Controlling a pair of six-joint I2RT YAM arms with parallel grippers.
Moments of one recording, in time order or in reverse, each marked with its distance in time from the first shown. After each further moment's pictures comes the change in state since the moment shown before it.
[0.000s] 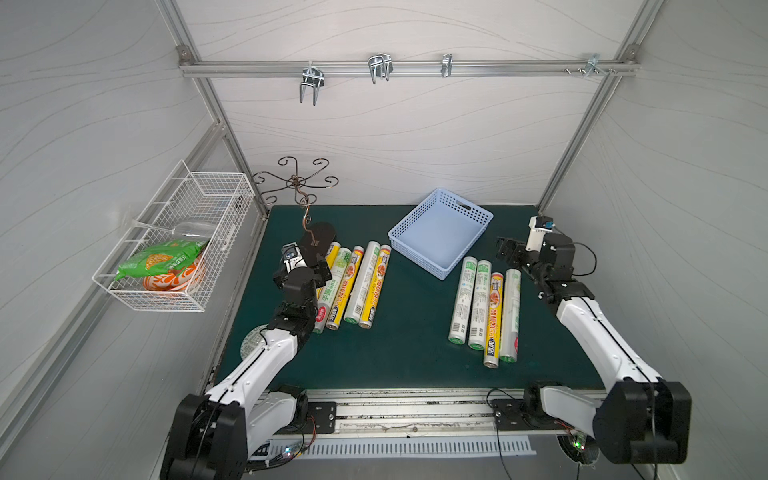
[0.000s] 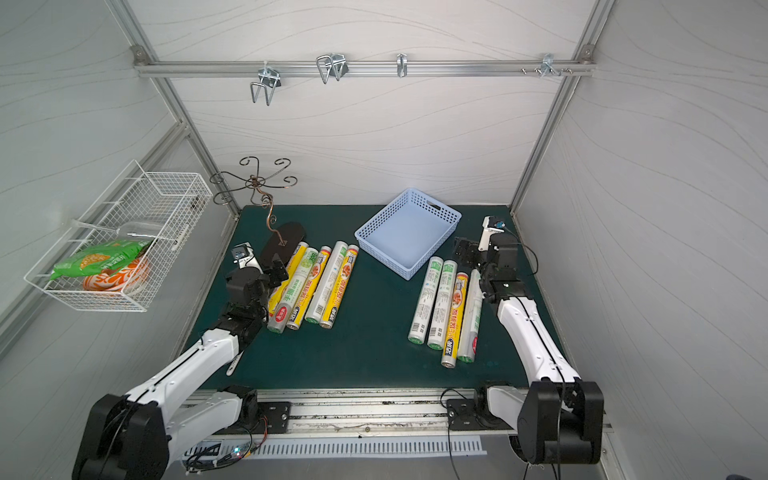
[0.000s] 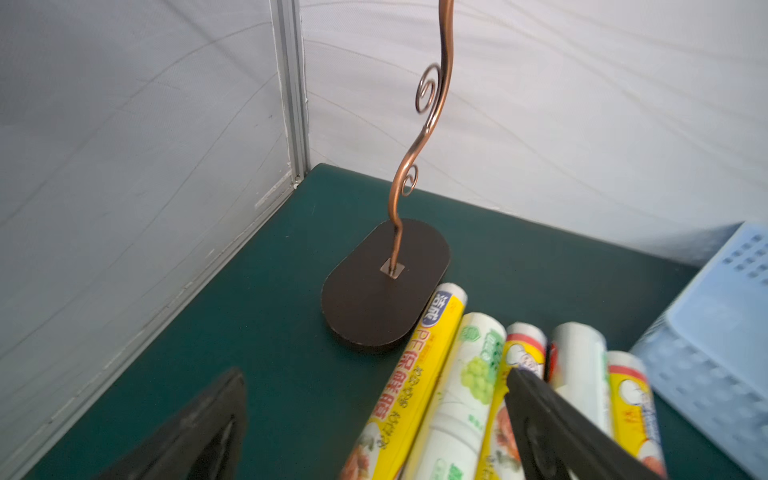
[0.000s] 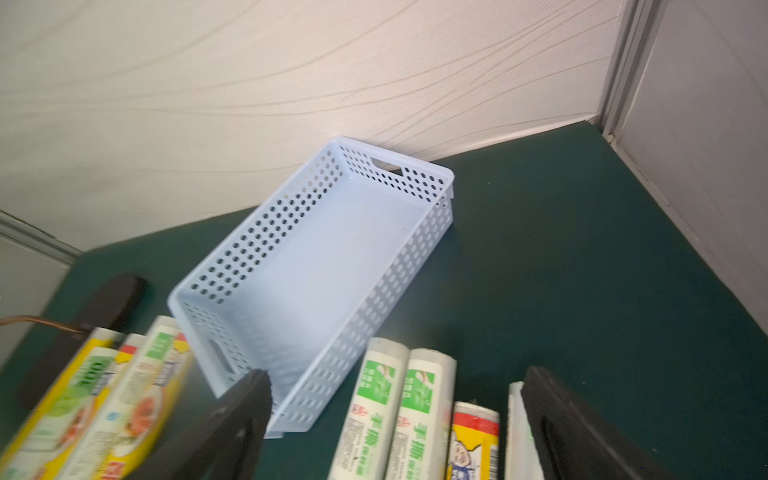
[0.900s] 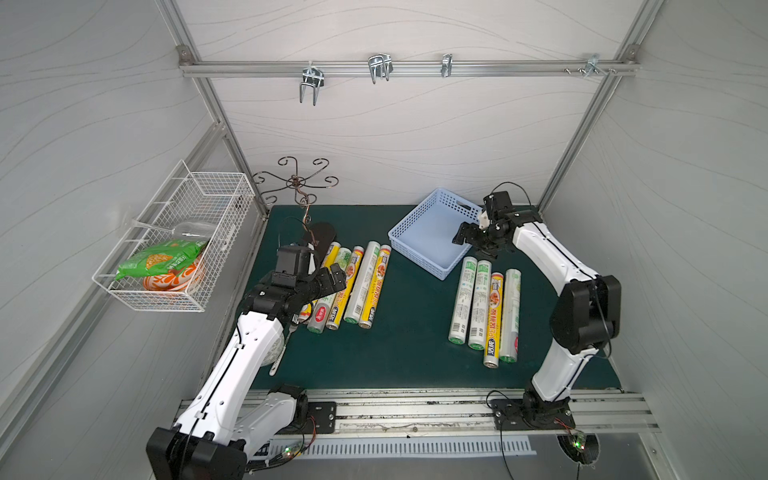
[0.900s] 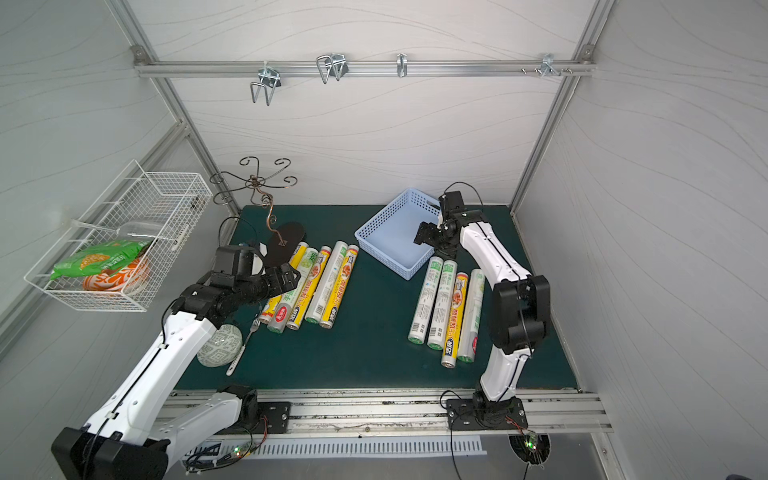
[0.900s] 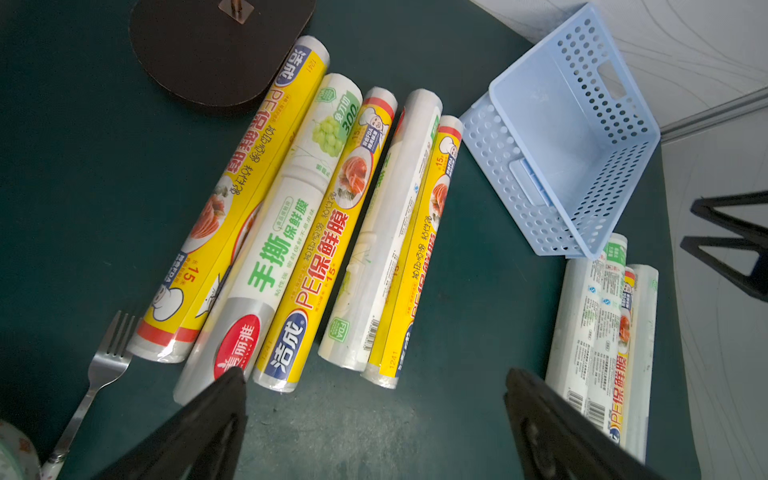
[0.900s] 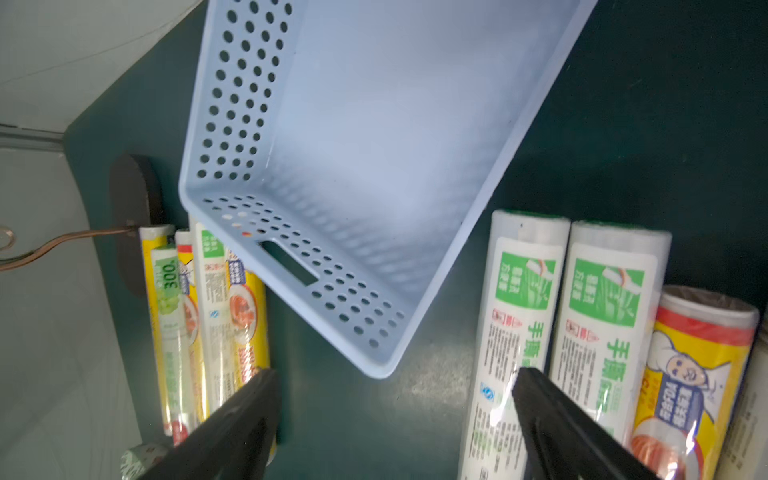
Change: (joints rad) left arm 0.000 0.006 0.444 -0.974 0.599 -0.205; right arm 0.197 0.694 0.761 -0.722 -0.077 0.237
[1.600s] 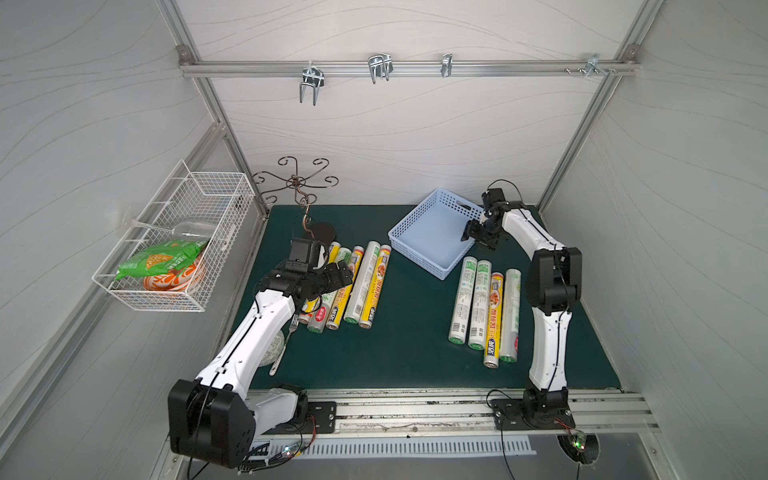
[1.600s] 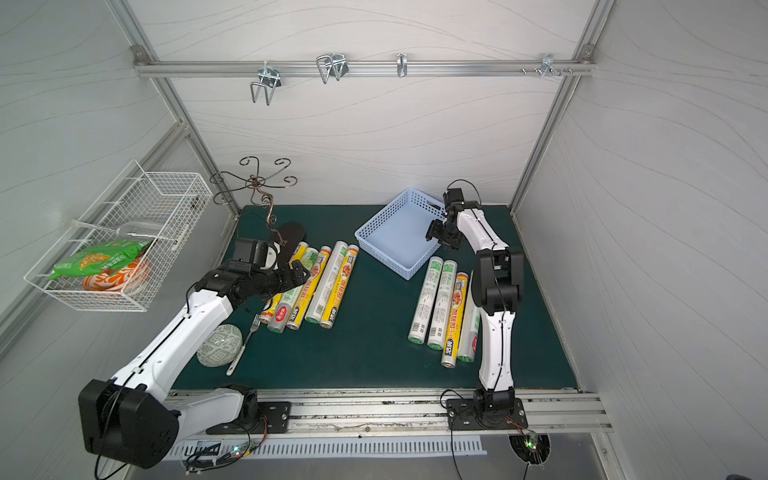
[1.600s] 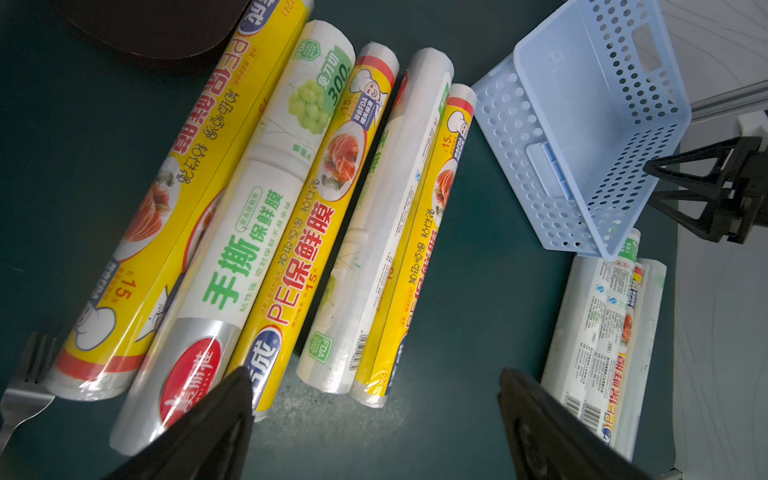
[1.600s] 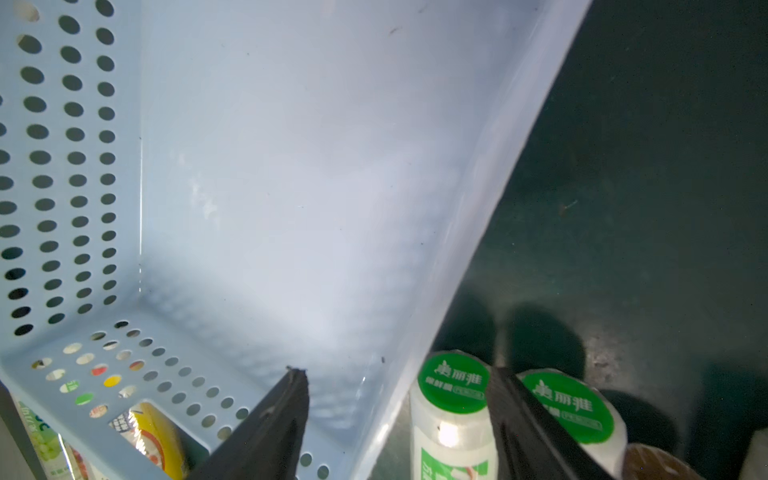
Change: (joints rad) left arm 0.000 0.181 0.012 0.087 0.070 -0.040; right arm -0.089 0.383 0.337 -0.086 0.043 -0.048
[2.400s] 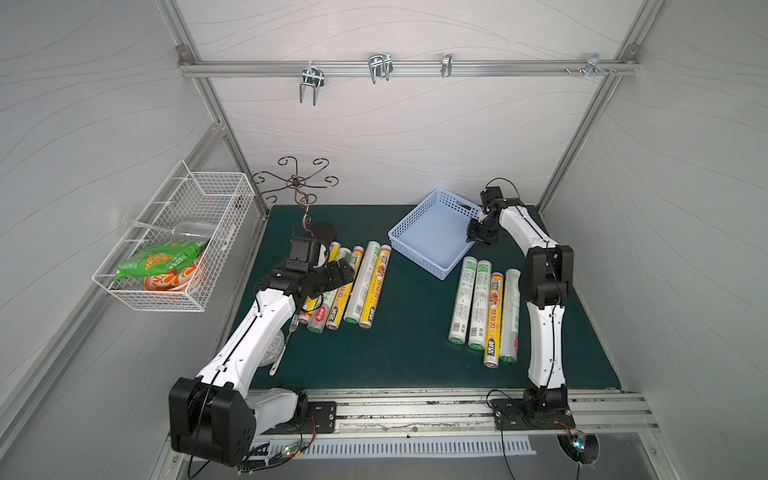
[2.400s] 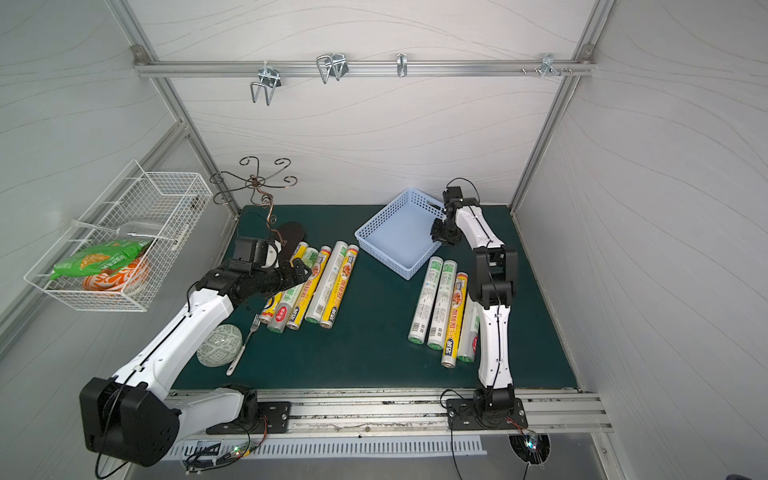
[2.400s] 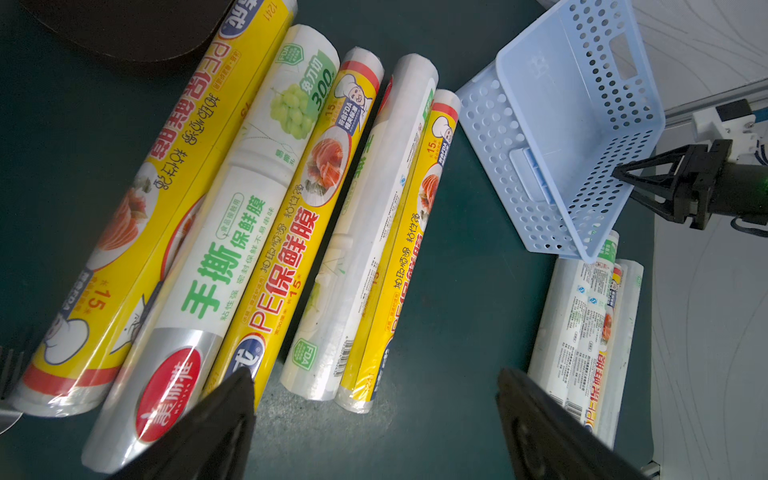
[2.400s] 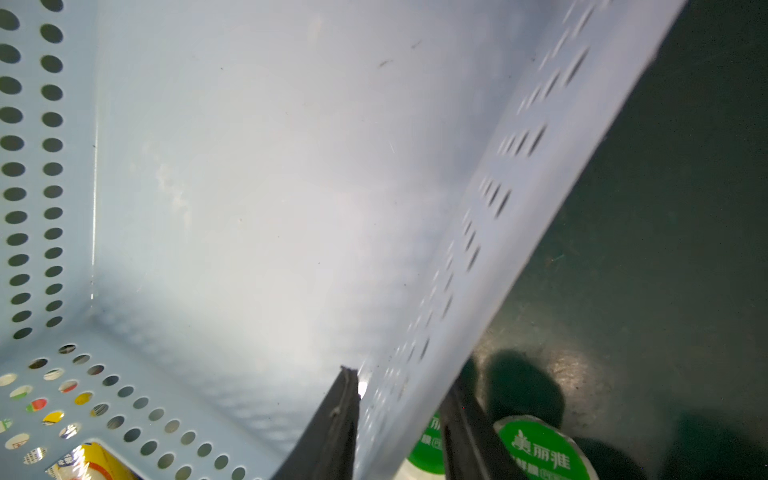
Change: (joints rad) left arm 0.000 0.002 0.002 0.018 0.021 -0.008; right arm -0.012 0.106 0.140 -0.070 0.031 -0.082
